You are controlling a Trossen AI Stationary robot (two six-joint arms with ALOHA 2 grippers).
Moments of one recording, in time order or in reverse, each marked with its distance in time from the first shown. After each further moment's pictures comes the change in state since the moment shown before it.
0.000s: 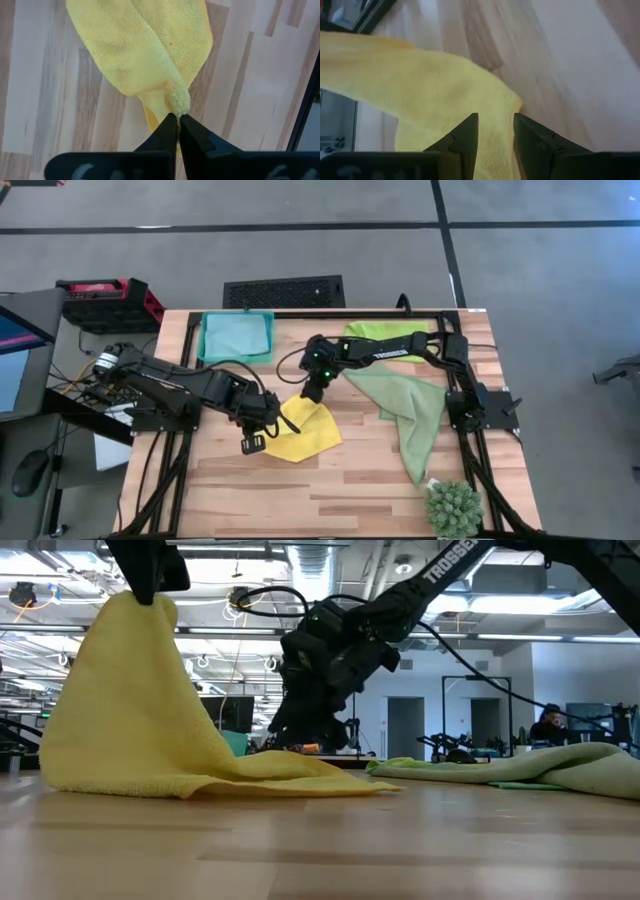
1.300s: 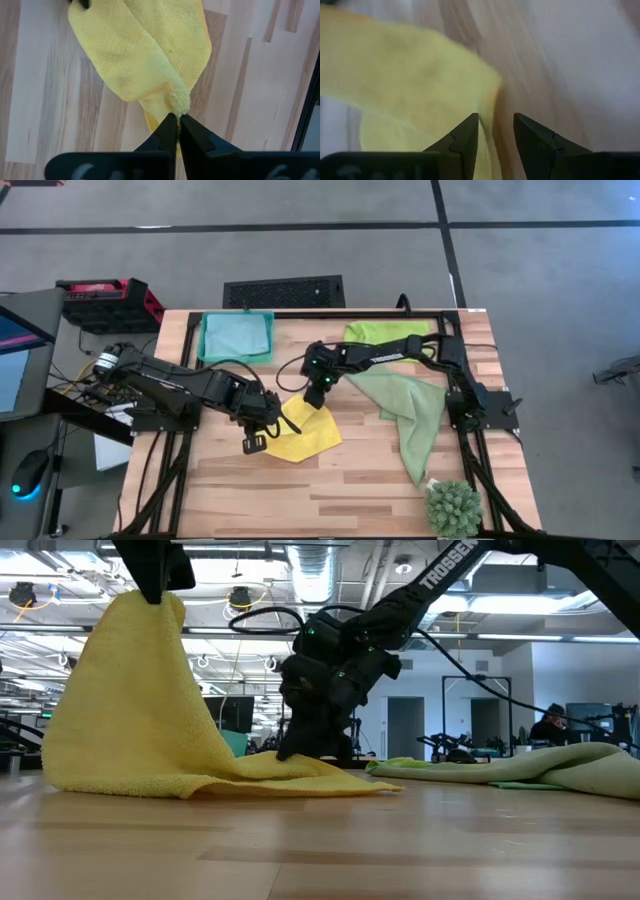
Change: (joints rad) left arm 0.000 0.000 0.000 0.026 -0.019 0.021; right arm 0.021 0.034 -0.002 -0.045 0.071 -0.045
